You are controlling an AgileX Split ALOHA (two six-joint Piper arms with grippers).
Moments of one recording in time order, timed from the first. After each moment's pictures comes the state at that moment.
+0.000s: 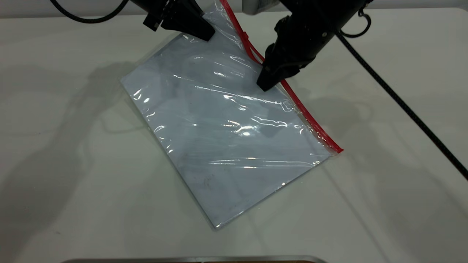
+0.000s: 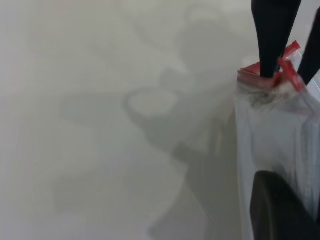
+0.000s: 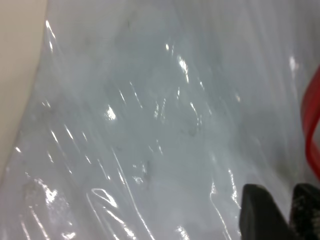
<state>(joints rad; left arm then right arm) -0.17 2.63 -2.07 -1.01 1.14 1.82 0.37 2.36 -1.49 0.85 0.56 -1.20</state>
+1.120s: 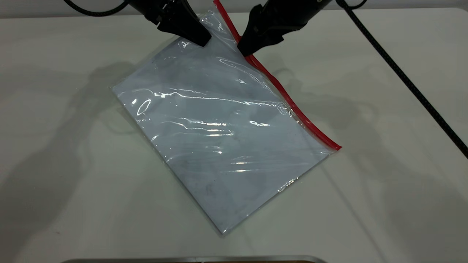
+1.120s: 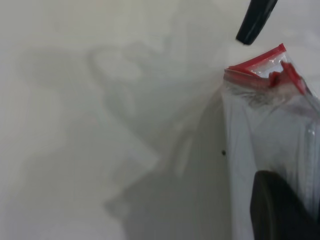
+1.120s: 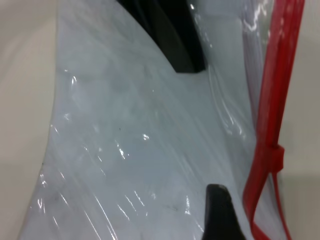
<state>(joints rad) -0.17 2.63 -2.07 -0.96 1.16 1.58 0.37 2.31 -1.49 1.05 0.52 -1.33</state>
